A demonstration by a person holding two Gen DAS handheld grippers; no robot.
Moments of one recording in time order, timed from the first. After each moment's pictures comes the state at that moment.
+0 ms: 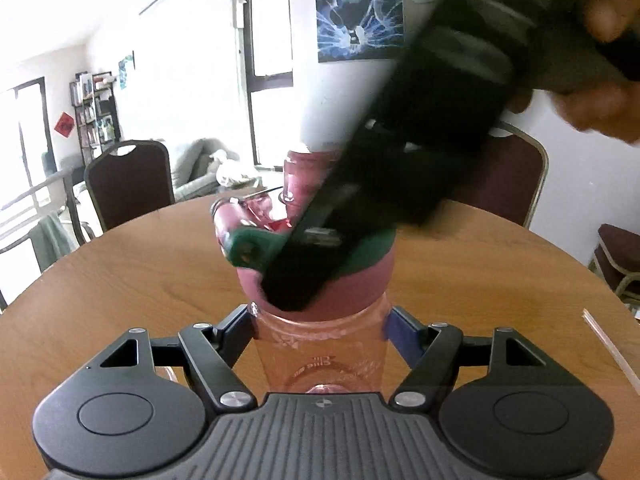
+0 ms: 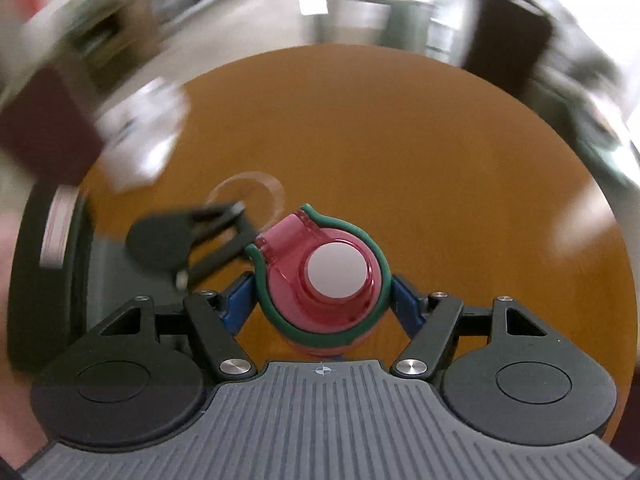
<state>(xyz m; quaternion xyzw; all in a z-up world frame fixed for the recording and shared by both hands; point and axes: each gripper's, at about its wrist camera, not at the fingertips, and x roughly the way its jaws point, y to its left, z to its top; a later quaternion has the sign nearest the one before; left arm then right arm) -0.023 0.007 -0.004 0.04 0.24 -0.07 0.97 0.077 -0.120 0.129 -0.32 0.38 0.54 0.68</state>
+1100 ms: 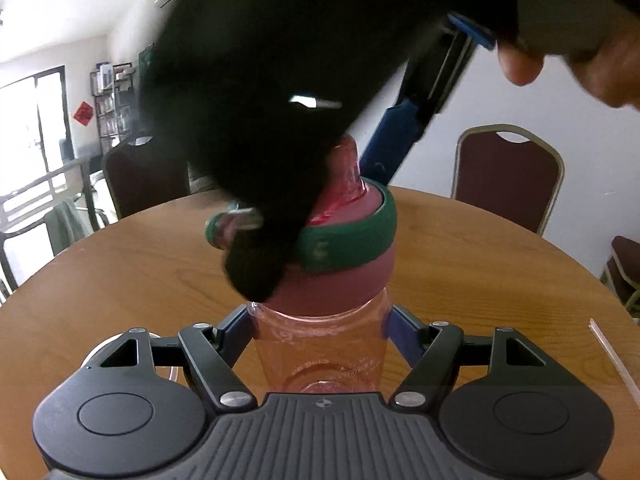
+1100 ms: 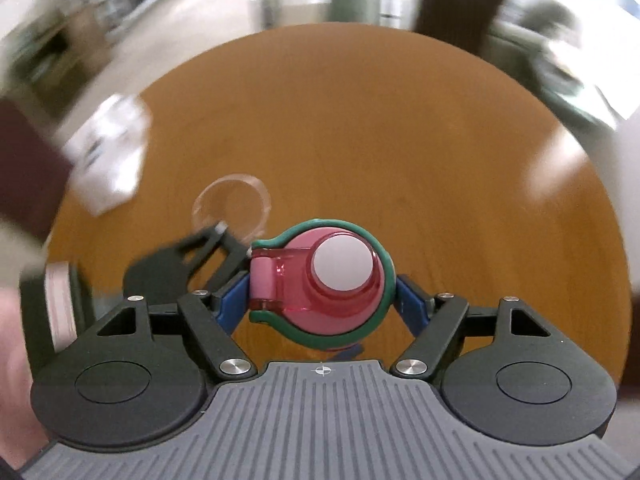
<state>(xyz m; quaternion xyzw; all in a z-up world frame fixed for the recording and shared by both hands) -0.045 -0.012 -0.003 0.03 0.24 -0.05 0.97 0.070 -0.109 0.133 -0.31 0.42 0.47 0.71</state>
